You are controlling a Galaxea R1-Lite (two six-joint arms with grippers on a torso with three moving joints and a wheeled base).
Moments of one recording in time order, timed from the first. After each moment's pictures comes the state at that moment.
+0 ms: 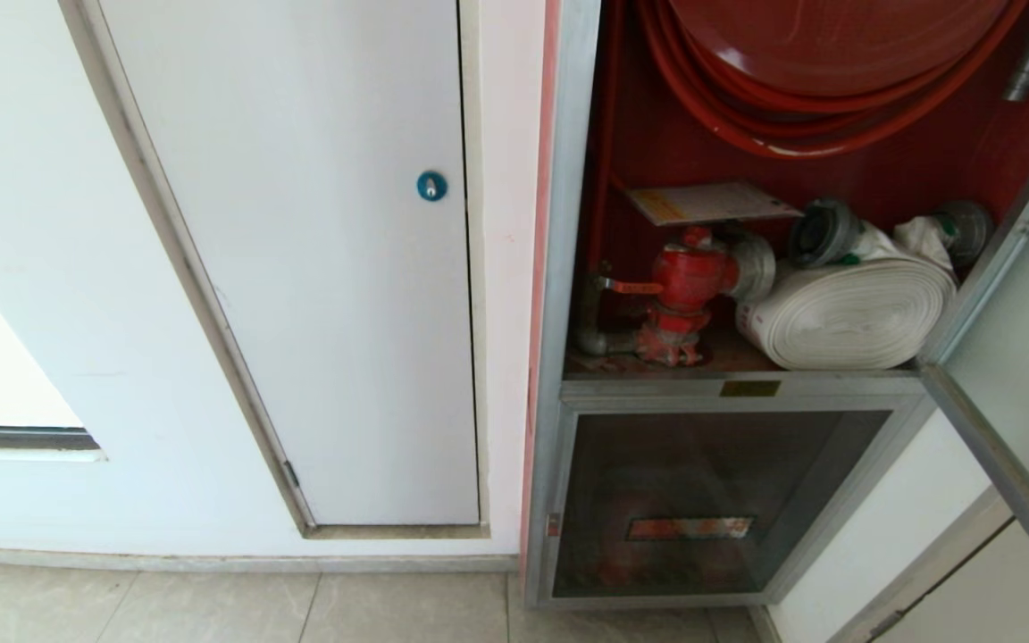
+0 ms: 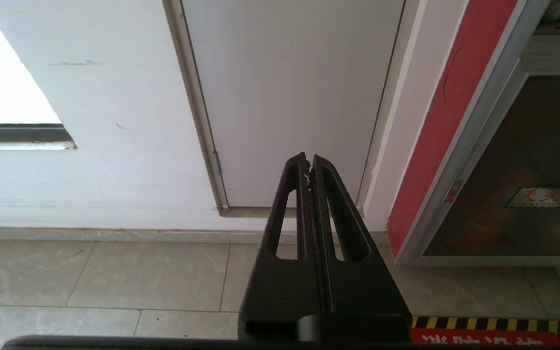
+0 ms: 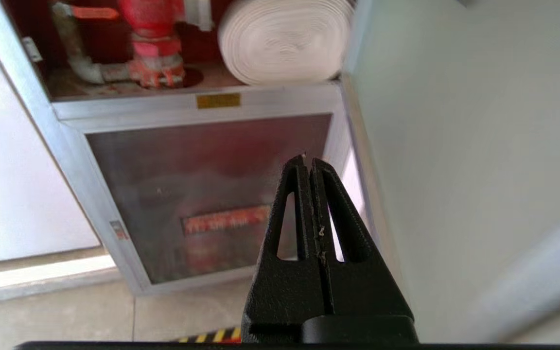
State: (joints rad) left arm 0.01 0.00 0.00 0.00 0.00 0.00; right arm -0.02 0.14 -0.62 0.47 -0.25 -0.03
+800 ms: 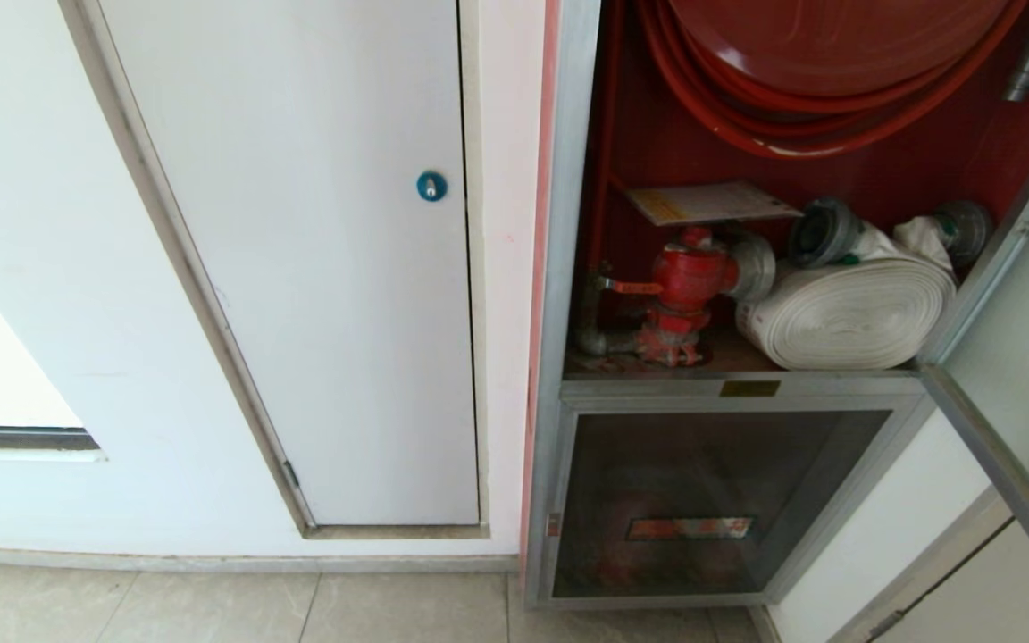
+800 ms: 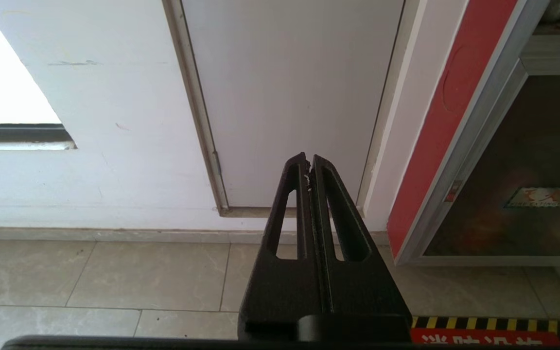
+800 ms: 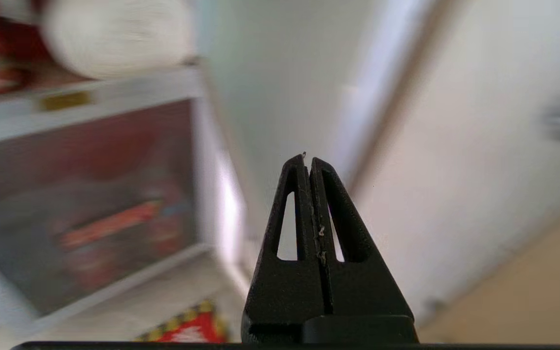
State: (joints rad) left arm 0.01 0.00 0.00 0.00 0.00 0.00; right arm -0.02 0.14 -0.89 0.79 -0.62 -0.05
